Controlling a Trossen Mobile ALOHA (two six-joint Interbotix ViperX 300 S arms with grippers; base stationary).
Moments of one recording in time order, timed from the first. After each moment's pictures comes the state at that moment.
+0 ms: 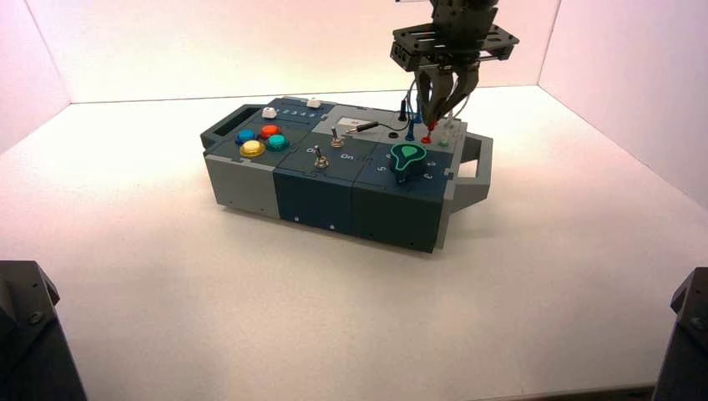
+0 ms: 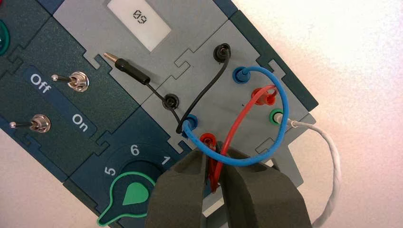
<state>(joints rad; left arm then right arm) -0.07 -1.36 1.21 -0.12 0.39 0.05 0.51 0.11 0.54 0.02 0.68 0.03</state>
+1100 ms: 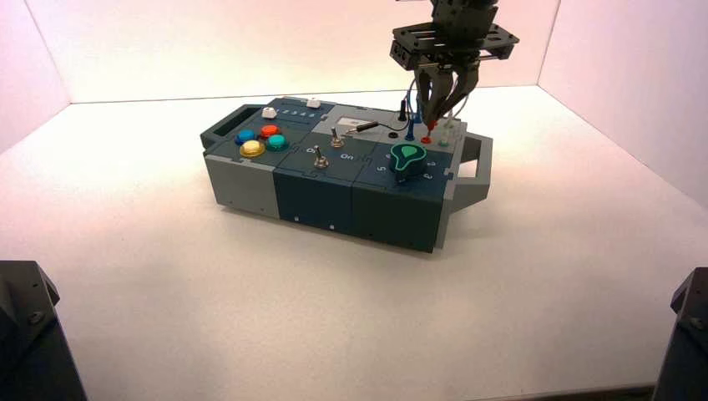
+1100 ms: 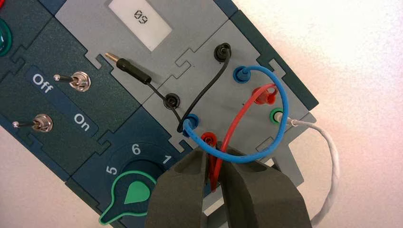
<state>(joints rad) -0.08 -1.36 1.21 -0.12 0.39 0.05 0.51 0.11 0.54 0.02 0.68 0.03</state>
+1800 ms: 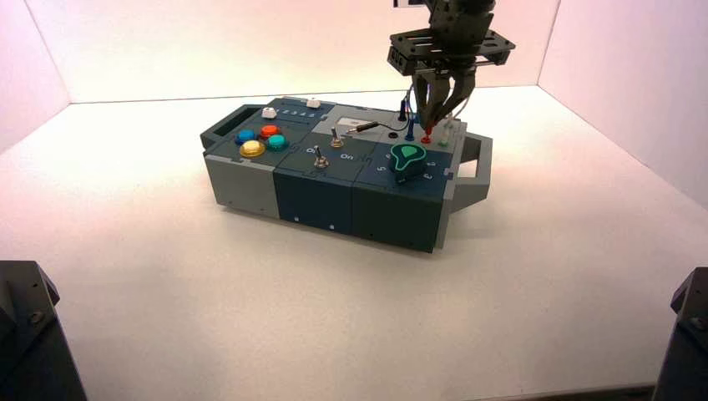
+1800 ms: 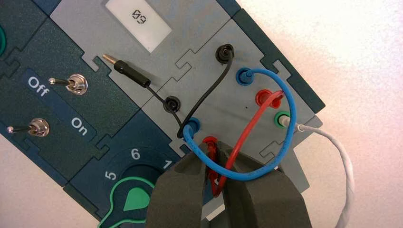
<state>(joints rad) -0.07 -1.36 1.21 -0.12 0.38 0.05 0.51 0.14 0.53 0.03 0.68 0.03</state>
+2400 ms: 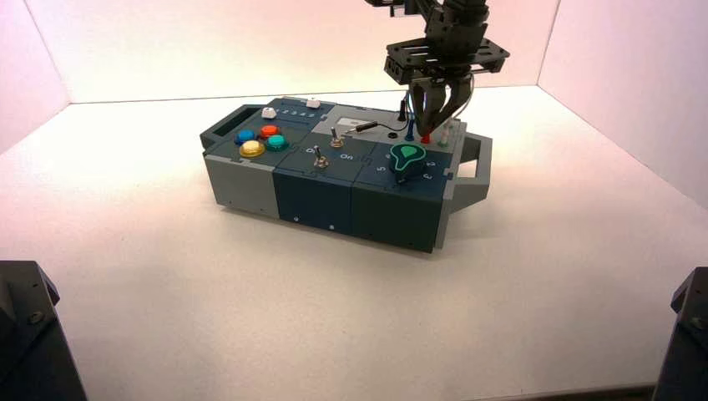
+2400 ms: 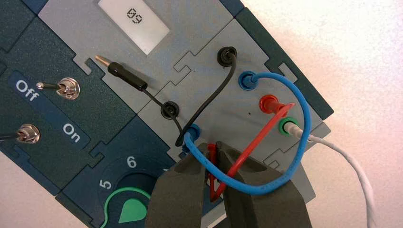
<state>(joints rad) -0.07 -1.37 1.21 -0.12 0.38 0.05 0.51 0.18 0.52 0.03 0.66 0.03</state>
